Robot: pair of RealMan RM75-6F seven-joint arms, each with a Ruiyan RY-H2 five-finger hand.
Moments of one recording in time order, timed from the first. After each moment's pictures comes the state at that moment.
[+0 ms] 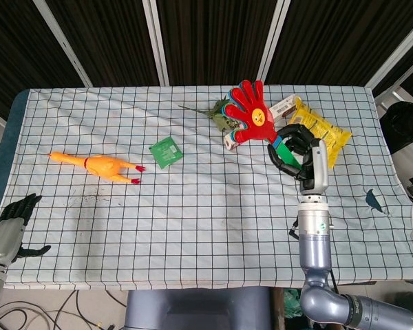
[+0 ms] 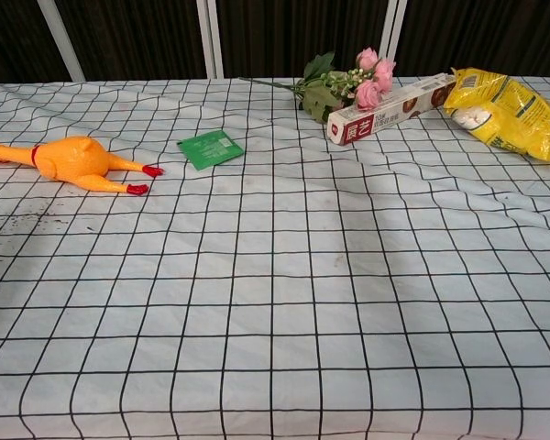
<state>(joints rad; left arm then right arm) -0.18 -1.03 -0.02 -1.83 1.27 1.26 0.10 0.52 -1.53 0.68 -2.00 -0.95 1.36 0.25</state>
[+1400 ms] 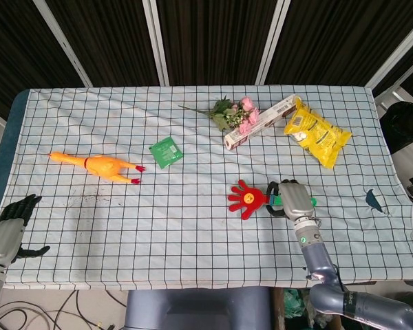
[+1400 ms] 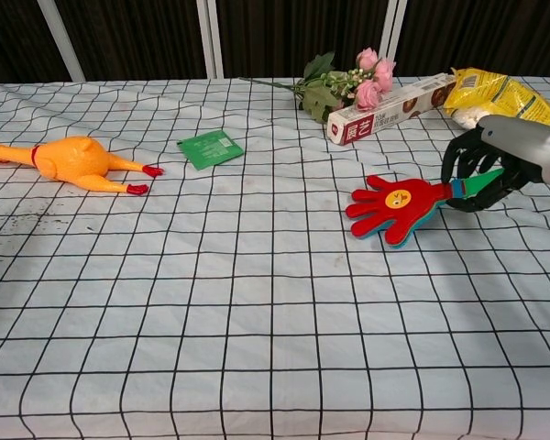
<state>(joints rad) -0.18 -1.03 -0.02 -1.82 1.27 1.25 0.10 0.58 -1.54 0.21 -1.50 -0.98 1.08 -0.34</state>
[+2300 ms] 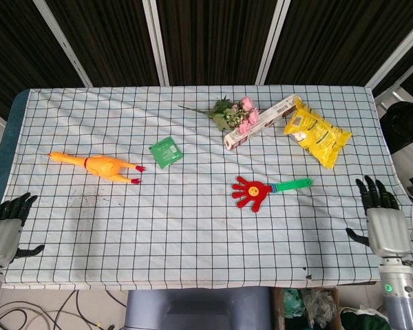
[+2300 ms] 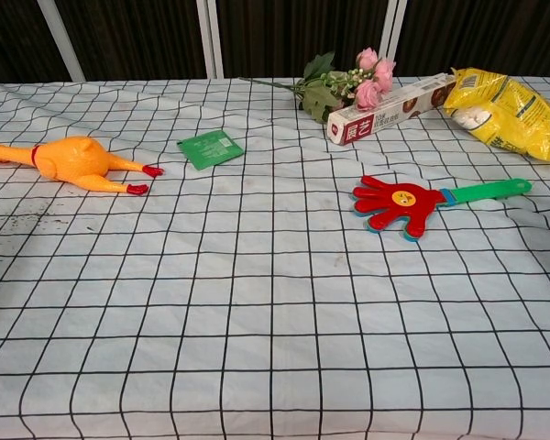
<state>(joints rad) -0.16 -1.07 -0.01 -1.78 1.29 1.31 0.21 0.22 -1.13 0.02 -1.72 -1.31 1.55 -0.26</state>
